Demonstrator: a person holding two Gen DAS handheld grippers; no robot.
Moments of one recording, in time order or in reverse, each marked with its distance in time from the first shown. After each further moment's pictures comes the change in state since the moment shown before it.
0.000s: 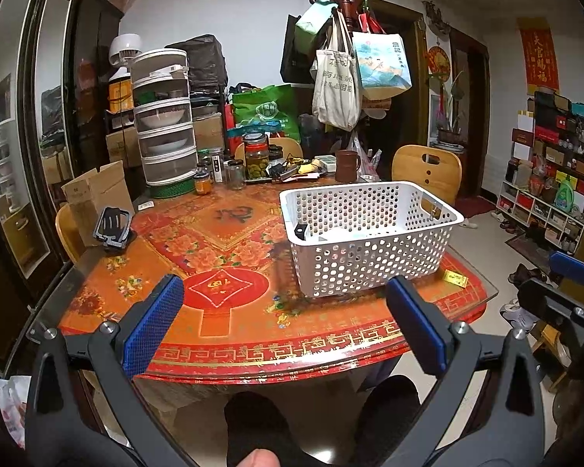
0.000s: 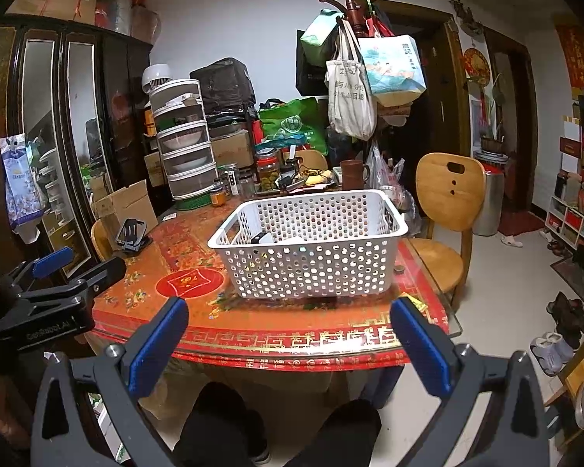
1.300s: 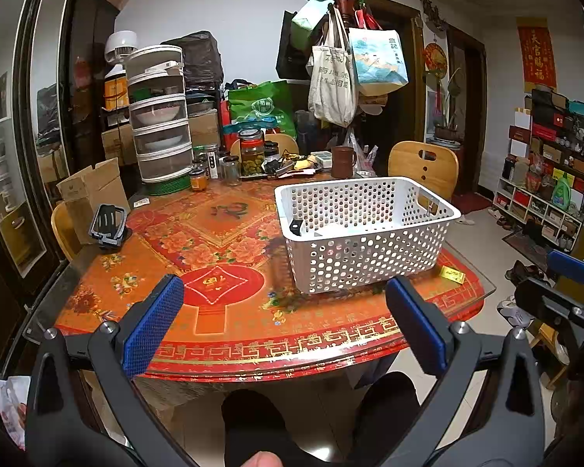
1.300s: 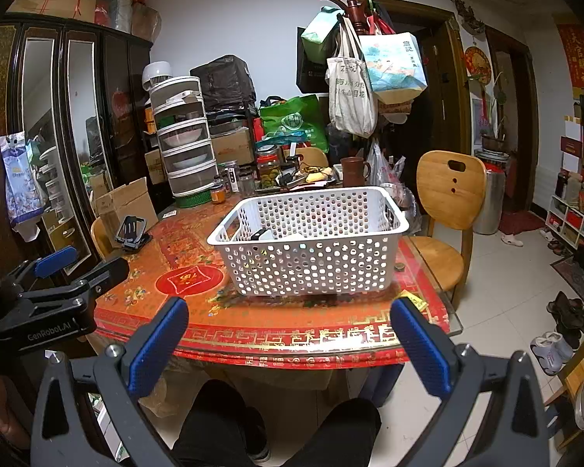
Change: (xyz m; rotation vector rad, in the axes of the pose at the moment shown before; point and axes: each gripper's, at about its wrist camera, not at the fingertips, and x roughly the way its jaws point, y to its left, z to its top) left arm 0.007 -0.002 0.000 -0.004 0.011 -0.010; right arm 0.001 0.000 -0.003 -0.002 0.005 0.001
